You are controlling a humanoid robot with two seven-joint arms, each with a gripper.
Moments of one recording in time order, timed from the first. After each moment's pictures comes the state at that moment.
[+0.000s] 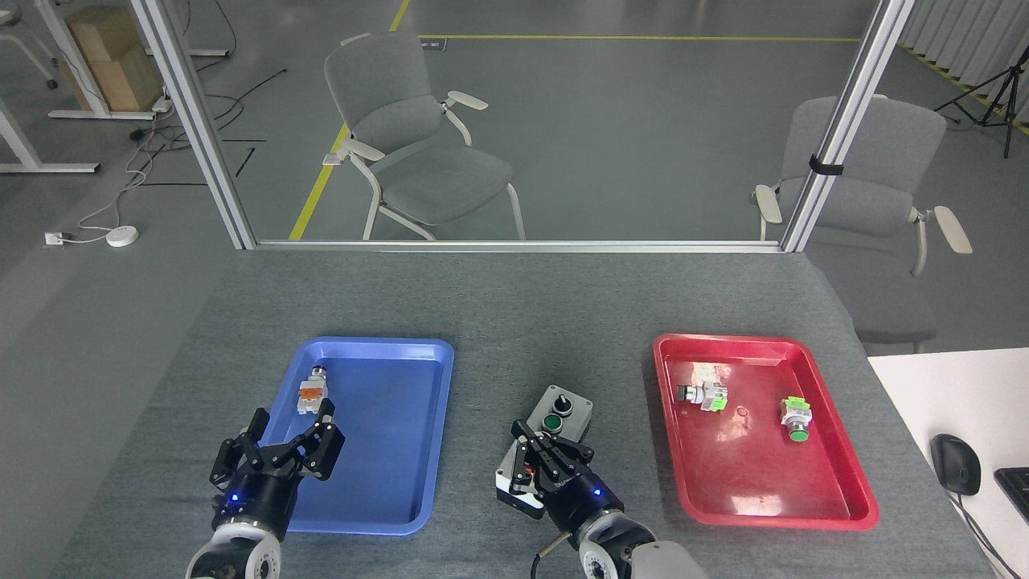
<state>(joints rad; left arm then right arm) -0.15 0.15 -0.01 -1.30 -1.12 -0.08 0.13 -0.37 0.10 0.42 -0.88 1.14 -0.24 -0.16</state>
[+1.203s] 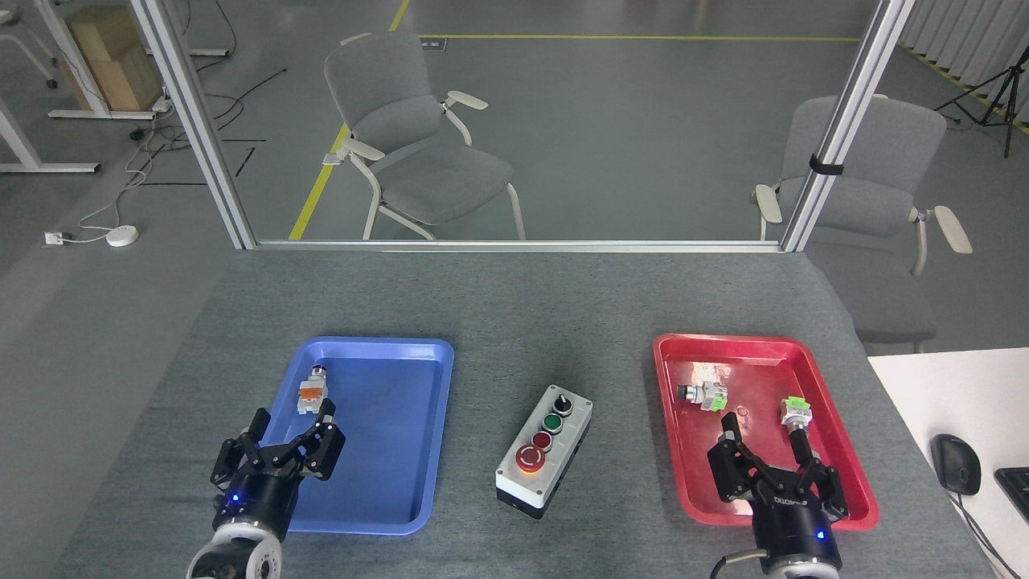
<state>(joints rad) -0.15 0.15 -0.01 -1.30 -1.12 -0.08 0.13 0.01 0.01 -0.12 -1.50 1.20 -0.09 -0.09</state>
